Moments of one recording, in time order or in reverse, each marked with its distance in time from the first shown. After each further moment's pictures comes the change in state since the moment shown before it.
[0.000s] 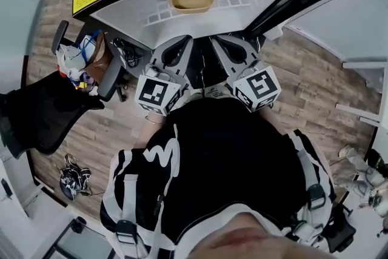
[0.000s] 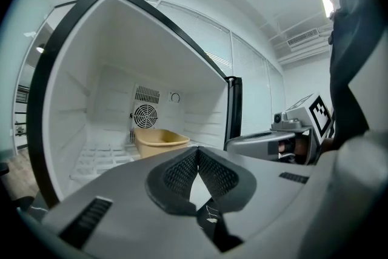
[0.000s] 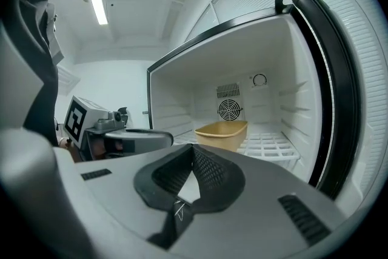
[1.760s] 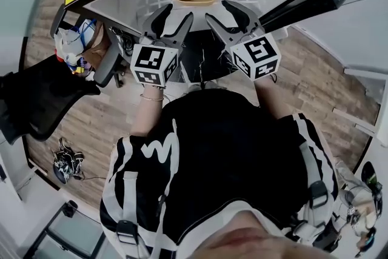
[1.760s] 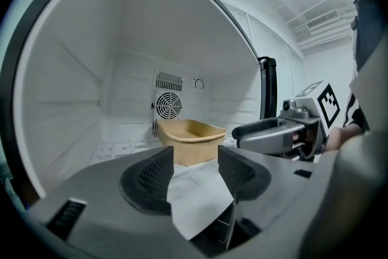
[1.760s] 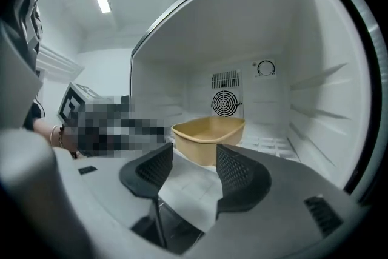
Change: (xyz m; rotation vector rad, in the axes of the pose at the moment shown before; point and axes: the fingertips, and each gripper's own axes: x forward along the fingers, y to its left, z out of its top) left arm 0.038 0.063 -0.019 -0.012 0.112 0.171; right arm 0.055 -0.051 -0.004 -0.079 0.098 0.041
